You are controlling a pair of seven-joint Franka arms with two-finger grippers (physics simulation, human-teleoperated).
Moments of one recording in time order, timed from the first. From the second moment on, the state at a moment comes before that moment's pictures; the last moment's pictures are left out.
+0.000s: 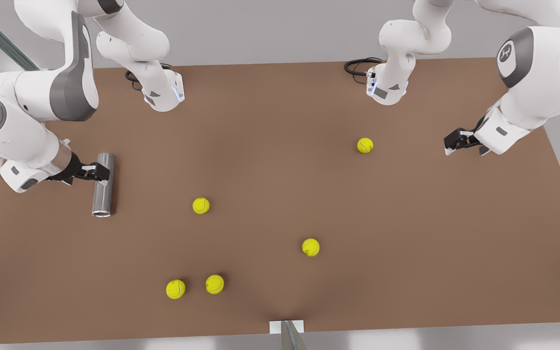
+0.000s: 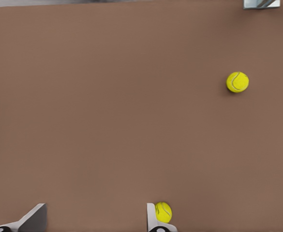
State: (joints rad) left arm -0.19 0.07 0.11 -1.41 -0.02 1.45 -0.03; right arm -0.02 0.14 0.09 -1.45 -0.07 1.55 0.07
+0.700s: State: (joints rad) left arm -0.18 0.09 0.10 -1.41 -0.02 1.47 -0.02; right arm -0.38 0.28 0.08 -2.13 -0.15 2.17 -0.06
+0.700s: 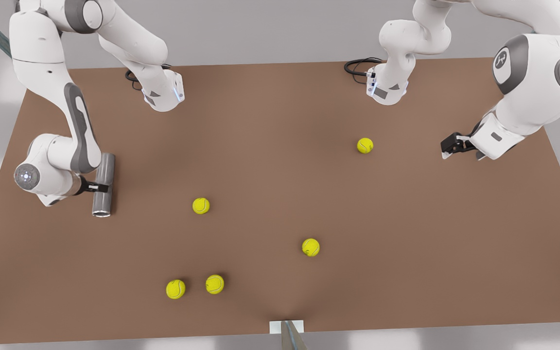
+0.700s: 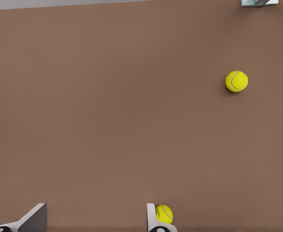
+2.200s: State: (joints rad) left arm -0.19 0.15 0.10 -1.41 -0.03 1.46 -0.01; right arm -0.49 0.40 0.08 -2.27 -0.15 2.30 -0.45
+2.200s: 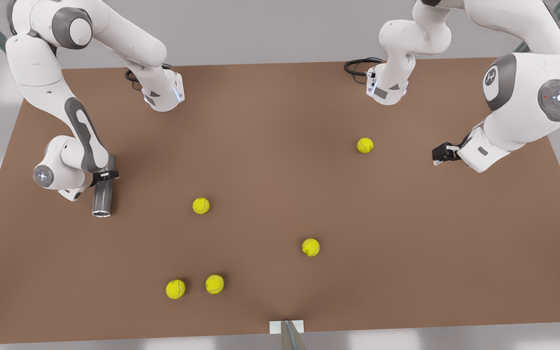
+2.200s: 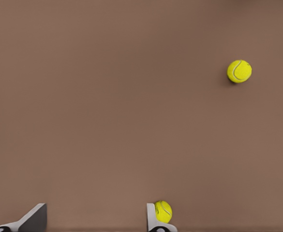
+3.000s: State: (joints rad) left arm -0.21 0.18 0.09 -1.40 -0.03 1.47 -0.01; right arm 0.54 0.54 0.08 -1.49 -0.14 2.00 -0.48
